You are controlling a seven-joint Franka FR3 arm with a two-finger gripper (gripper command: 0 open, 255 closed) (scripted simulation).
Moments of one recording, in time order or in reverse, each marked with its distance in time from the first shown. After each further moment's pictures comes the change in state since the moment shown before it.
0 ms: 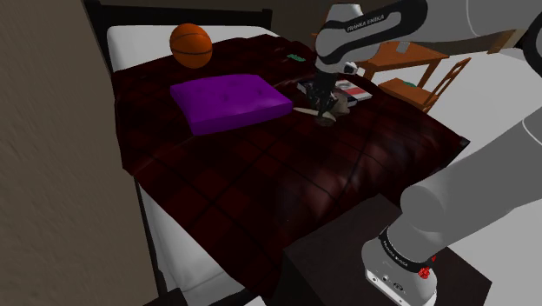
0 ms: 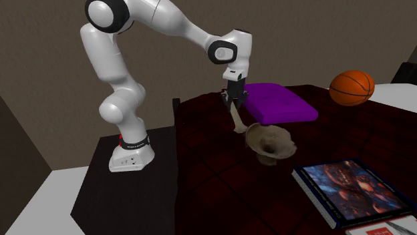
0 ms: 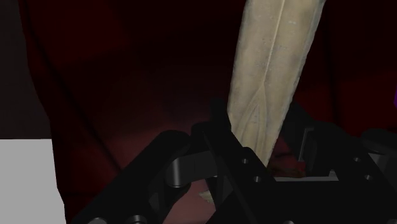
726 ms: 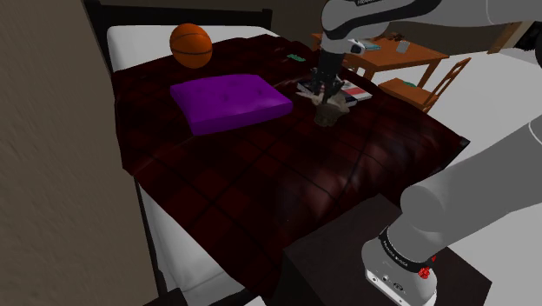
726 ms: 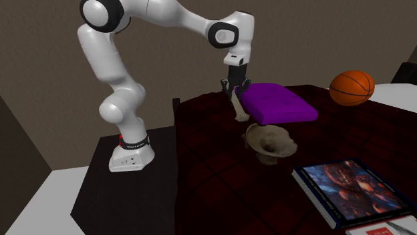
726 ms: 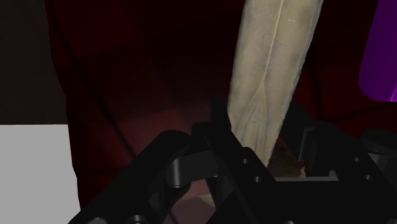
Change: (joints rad) arm -0.001 -0.045 -0.006 0.110 0.007 -0.153 -0.007
